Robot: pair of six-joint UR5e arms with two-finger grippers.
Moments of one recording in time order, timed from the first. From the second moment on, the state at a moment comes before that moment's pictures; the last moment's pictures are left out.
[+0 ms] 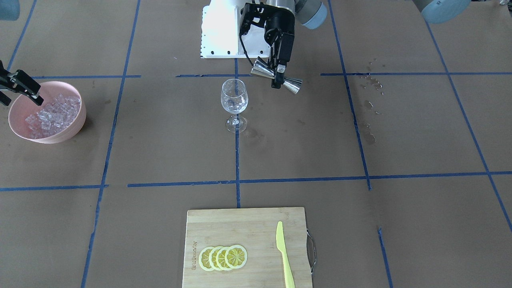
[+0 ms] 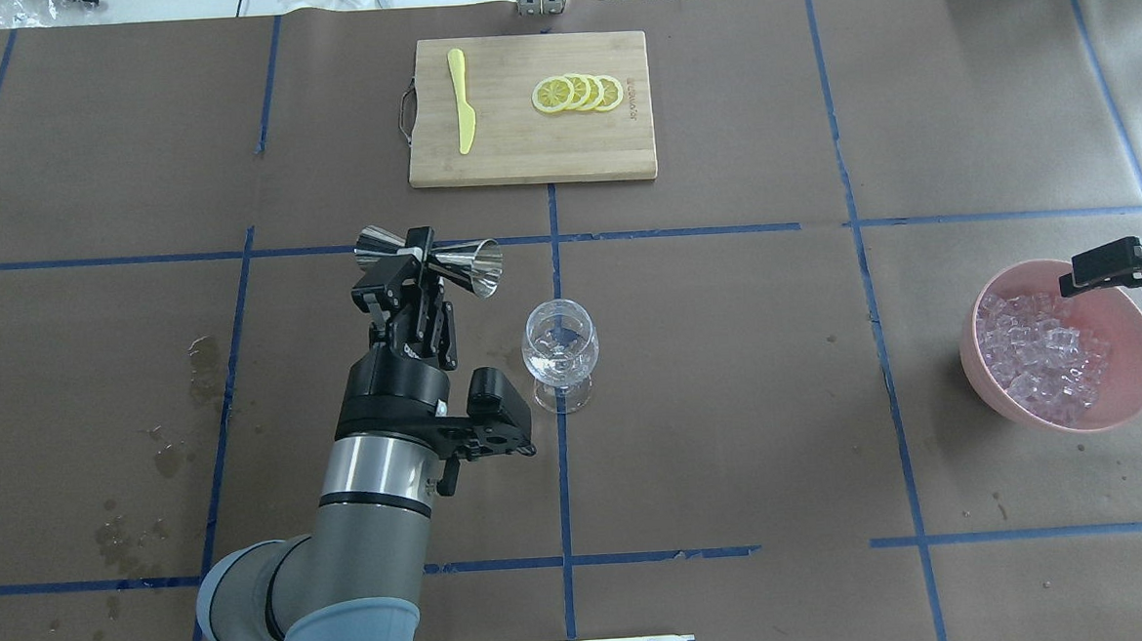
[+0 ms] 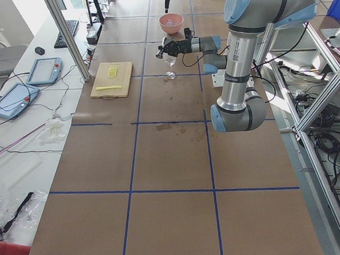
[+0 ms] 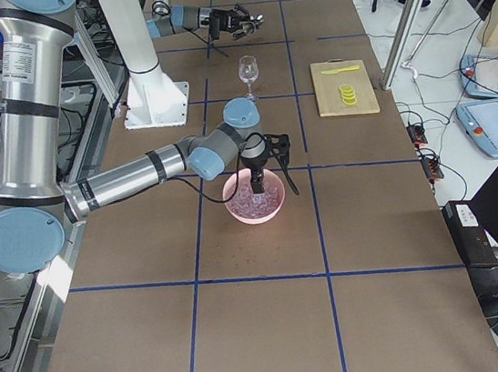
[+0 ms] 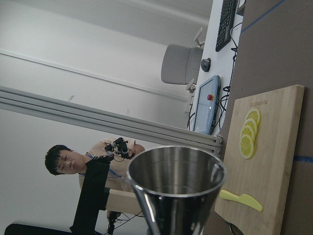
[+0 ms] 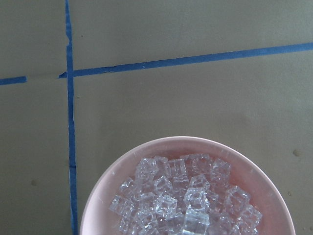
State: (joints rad) left arm -0.14 -2.03 -1.83 -2.30 -0.29 0.42; right arm 1.06 -1.78 2.02 -1.17 2.21 0.88
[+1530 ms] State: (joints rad) left arm -0.20 -1.47 -1.78 -2.78 -0.46 -0.52; right arm 1.01 -1.79 2.02 -1.17 2.14 0.88
